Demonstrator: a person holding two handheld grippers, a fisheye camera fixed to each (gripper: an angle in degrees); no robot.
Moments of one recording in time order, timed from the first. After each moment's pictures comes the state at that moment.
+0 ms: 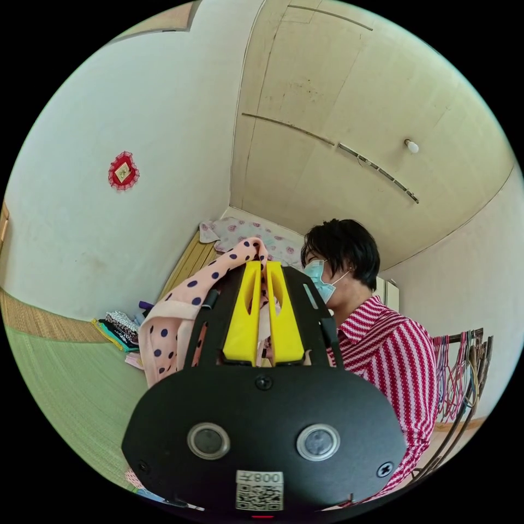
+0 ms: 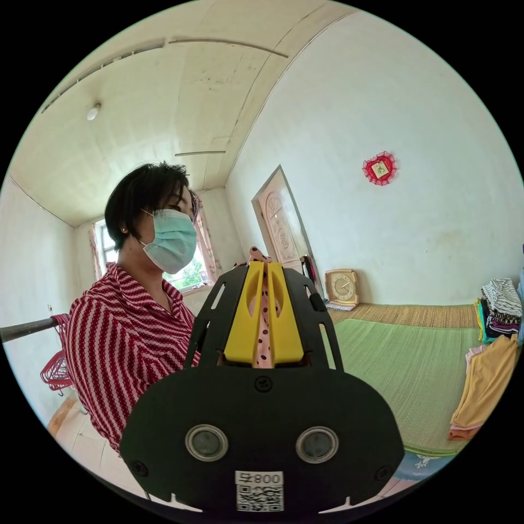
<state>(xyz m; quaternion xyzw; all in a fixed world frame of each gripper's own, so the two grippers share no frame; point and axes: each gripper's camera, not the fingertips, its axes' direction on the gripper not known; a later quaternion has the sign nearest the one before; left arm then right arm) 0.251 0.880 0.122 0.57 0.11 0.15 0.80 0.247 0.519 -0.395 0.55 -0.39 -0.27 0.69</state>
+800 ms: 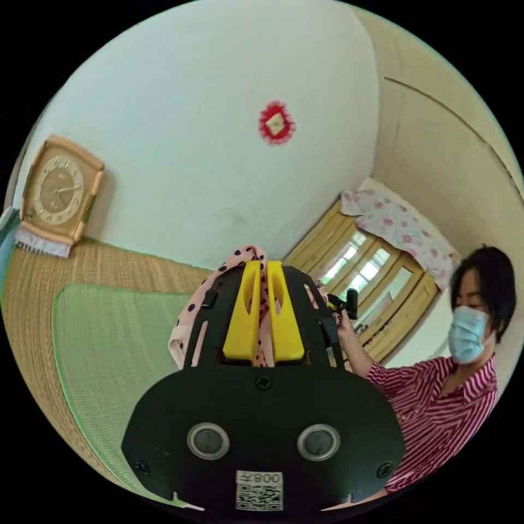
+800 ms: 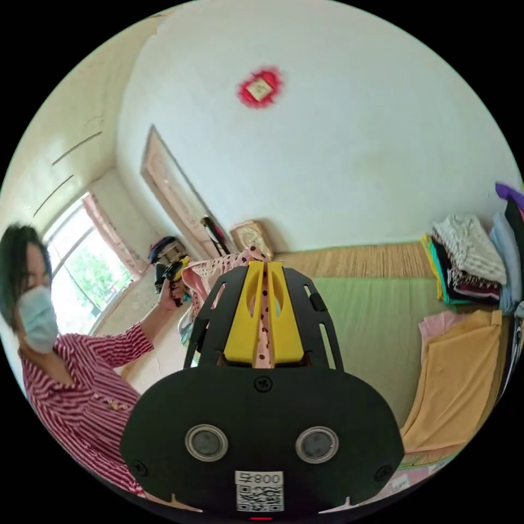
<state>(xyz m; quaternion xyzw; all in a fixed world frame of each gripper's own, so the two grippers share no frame) -0.023 0.572 -0.007 0.45 -0.11 -0.20 0.87 0.135 0.102 -0.309 0.39 -0.31 -0.10 0.86</state>
